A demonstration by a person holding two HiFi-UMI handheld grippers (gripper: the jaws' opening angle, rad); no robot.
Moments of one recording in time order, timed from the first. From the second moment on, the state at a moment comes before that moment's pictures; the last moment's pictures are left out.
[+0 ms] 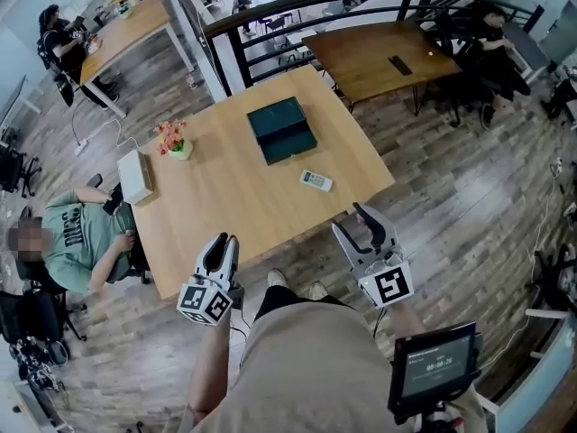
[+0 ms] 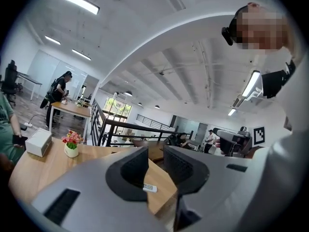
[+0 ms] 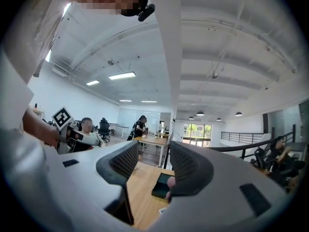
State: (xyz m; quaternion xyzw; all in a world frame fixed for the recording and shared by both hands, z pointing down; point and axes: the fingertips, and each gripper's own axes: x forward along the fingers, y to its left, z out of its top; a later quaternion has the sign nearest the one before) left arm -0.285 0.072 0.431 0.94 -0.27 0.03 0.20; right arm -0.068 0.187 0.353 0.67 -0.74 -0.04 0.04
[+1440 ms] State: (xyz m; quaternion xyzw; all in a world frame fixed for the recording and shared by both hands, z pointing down) left arm -0.255 0.156 0.477 0.94 -0.27 0.07 0.22; right arm -0.030 0.259 0.455 0.67 -0.73 0.08 0.08
